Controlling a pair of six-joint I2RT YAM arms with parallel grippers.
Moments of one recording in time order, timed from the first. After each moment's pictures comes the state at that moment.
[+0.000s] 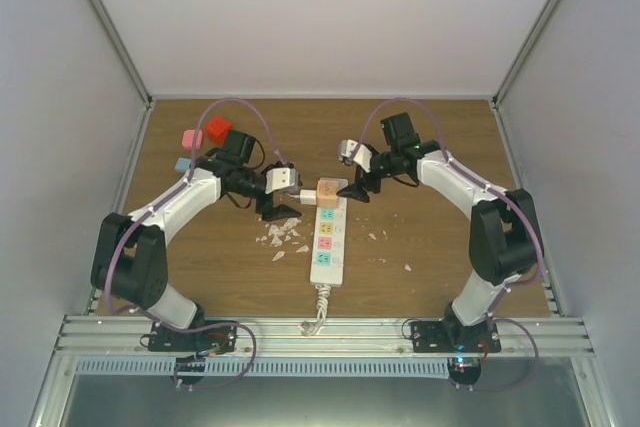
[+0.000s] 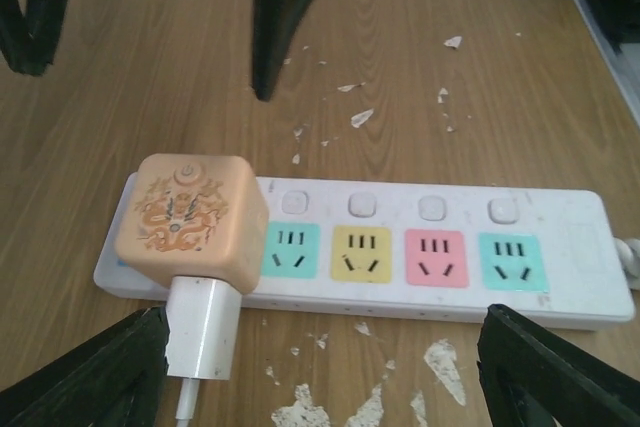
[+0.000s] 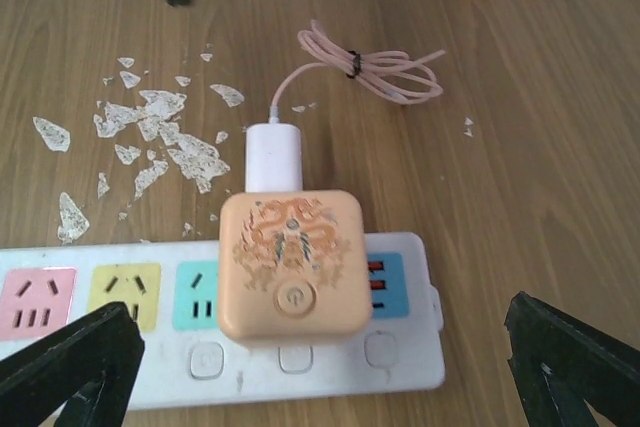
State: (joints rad) left arm -0.32 1.52 1.07 -0.61 0.87 1.03; right arm 0.36 1.71 1.25 -0.49 -0.72 -0.86
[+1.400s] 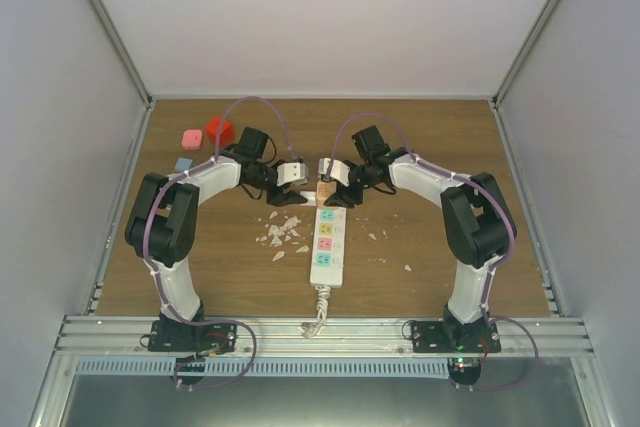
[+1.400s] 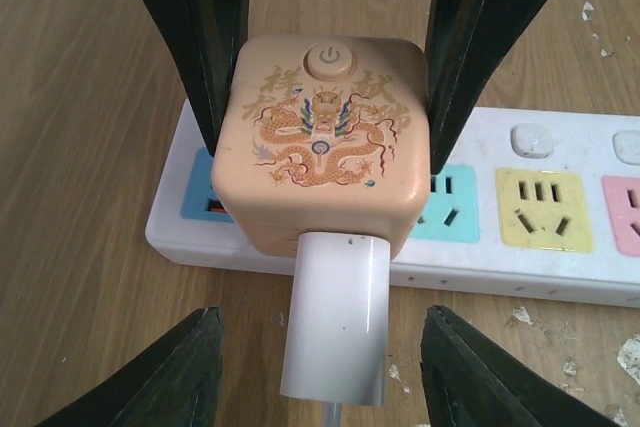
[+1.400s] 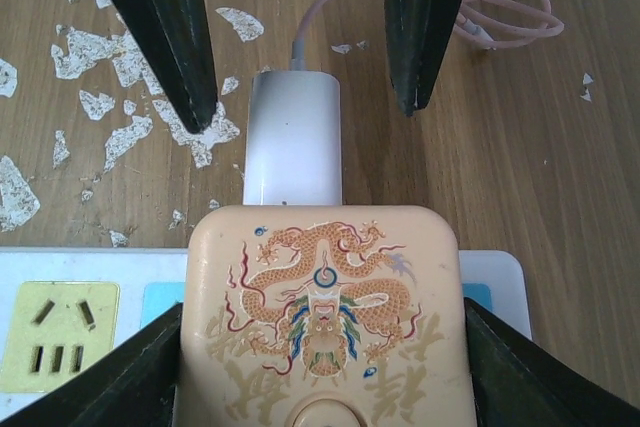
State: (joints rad) left arm -0.31 1.85 1.18 -0.42 0.82 1.04; right arm 0.49 1.89 1.29 -0.46 -0.59 -0.88
